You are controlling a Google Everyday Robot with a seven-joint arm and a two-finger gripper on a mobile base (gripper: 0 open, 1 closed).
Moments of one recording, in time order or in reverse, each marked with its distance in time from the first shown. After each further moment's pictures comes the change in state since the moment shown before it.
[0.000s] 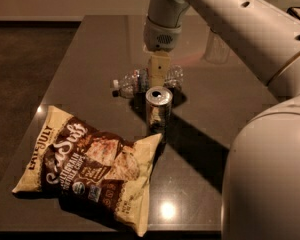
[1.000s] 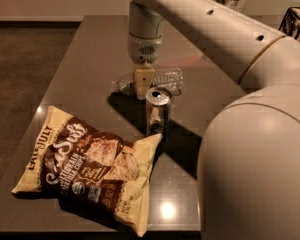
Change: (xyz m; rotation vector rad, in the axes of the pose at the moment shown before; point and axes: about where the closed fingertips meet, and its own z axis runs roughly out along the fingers) arm -0.025 0.007 0.039 -0.092 0.081 -0.046
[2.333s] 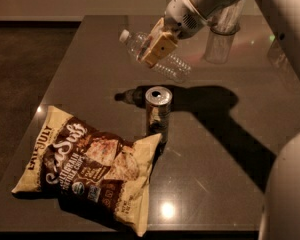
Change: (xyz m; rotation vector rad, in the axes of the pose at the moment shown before) arm 0.012 0.005 -0.105 0.115 -0.620 0.158
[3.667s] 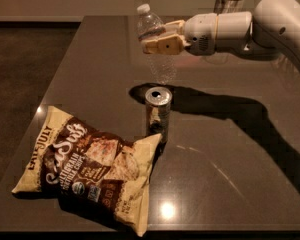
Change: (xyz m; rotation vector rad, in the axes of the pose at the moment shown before) arm -0.010 -0.019 -0.025 0.221 -0.612 0.155
